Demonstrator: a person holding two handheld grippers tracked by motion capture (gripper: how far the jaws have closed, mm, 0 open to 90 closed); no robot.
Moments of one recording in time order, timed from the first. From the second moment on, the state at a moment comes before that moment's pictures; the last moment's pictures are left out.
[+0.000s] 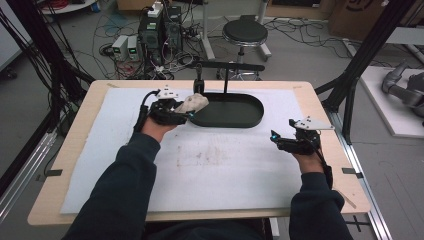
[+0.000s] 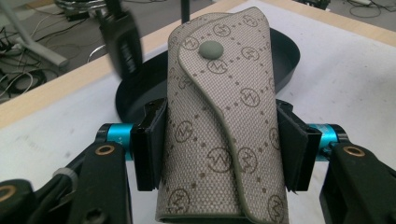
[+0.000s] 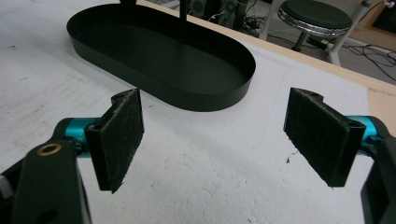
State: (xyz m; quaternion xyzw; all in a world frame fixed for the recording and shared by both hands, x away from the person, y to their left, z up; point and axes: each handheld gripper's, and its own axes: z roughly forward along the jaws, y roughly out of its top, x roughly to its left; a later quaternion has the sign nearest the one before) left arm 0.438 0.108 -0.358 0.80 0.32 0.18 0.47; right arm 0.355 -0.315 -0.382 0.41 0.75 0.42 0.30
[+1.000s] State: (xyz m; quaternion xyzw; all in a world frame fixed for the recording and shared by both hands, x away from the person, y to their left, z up) left arm 0.530 0.009 -0.417 0.83 0.33 0.18 0.41; right arm 0.348 -0.330 -0.382 0.42 0.74 0.43 0.29
